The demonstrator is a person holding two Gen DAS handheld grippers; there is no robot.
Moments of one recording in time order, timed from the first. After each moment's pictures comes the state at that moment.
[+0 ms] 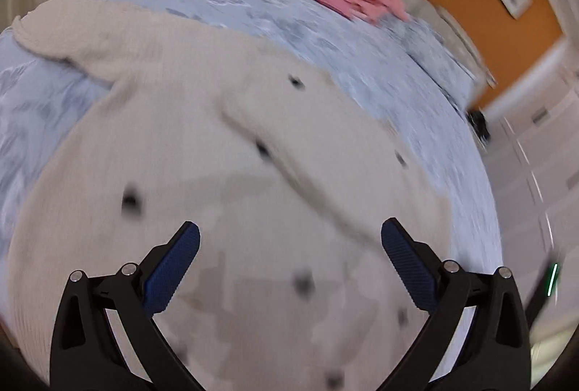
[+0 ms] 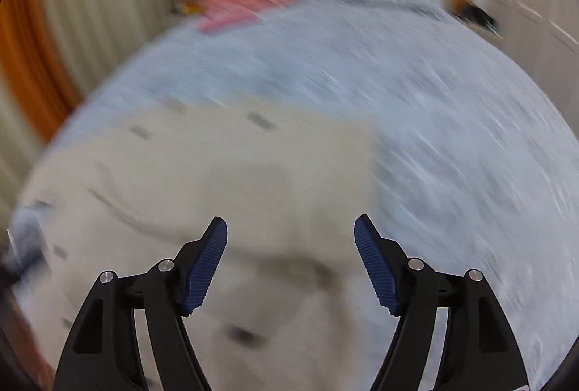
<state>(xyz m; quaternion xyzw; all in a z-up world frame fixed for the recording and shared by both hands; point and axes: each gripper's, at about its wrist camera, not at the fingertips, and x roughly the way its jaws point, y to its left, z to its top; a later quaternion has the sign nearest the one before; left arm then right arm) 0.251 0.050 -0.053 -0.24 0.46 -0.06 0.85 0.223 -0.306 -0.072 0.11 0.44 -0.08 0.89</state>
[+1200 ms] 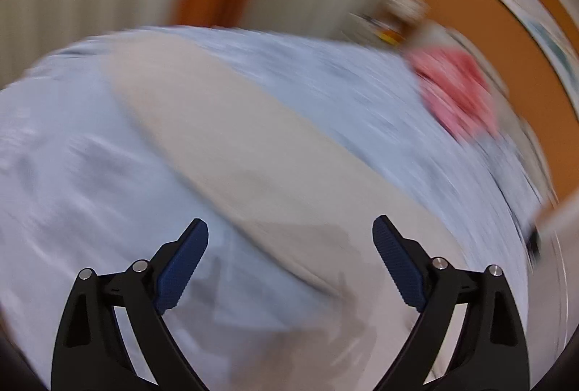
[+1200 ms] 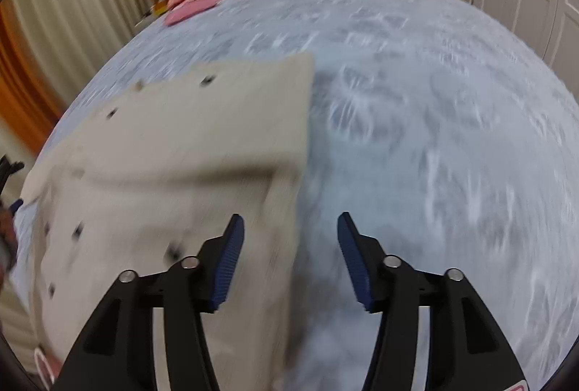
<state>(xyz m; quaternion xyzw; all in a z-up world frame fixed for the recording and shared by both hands) 0.309 0.276 -0.068 -0.32 0.36 0.16 0.86 0.150 -0.321 -0.088 0.16 0.46 -0.07 0.87</state>
